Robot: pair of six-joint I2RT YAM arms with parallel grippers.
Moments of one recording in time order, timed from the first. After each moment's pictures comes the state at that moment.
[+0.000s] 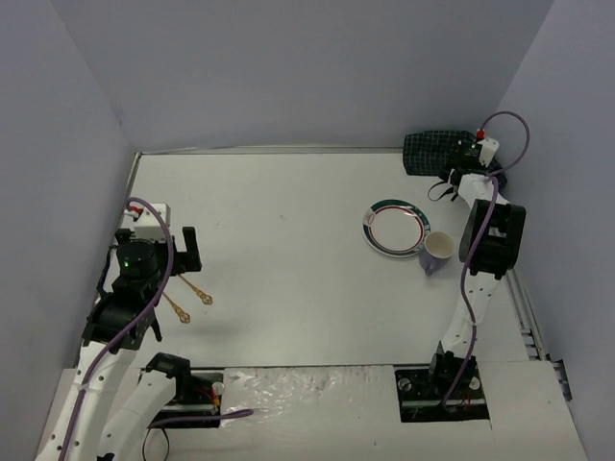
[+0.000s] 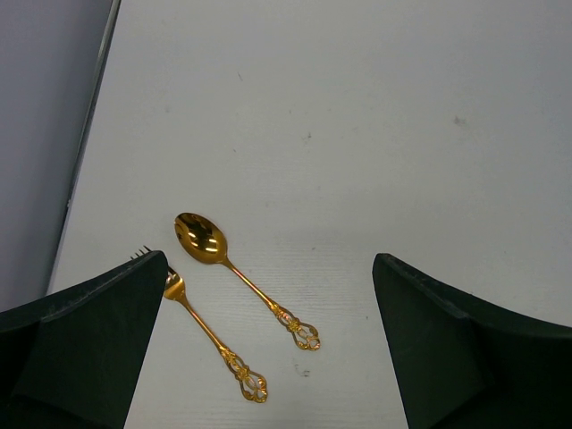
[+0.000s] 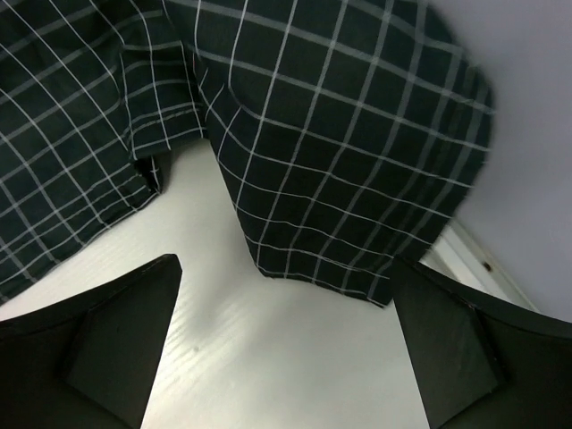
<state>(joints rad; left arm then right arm) -0.23 0.63 0.84 -0.59 -0.25 -0.08 -0.20 2.26 1.72 -0.12 0.41 0.25</state>
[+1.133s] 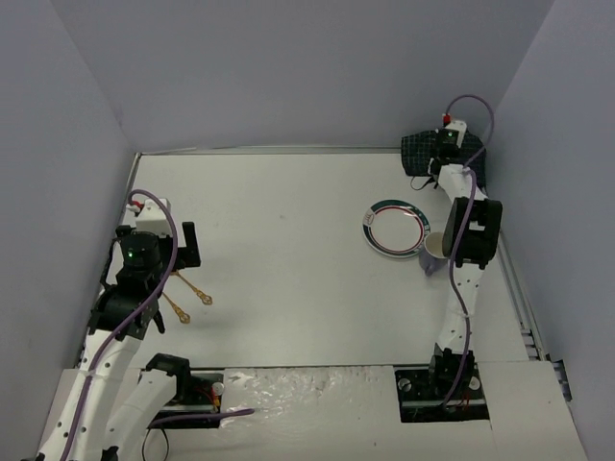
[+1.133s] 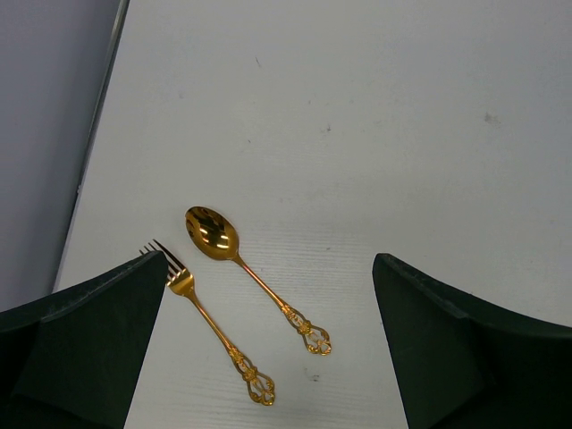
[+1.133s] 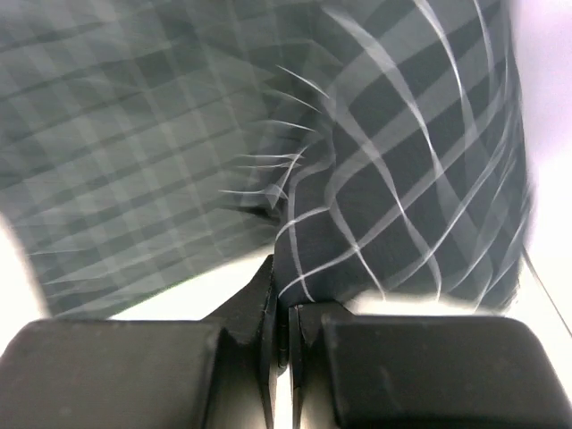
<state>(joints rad) -0.19 0.69 0.84 -0.57 -0.25 -0.08 -0.14 2.46 1.99 -0.15 0.31 0.11</state>
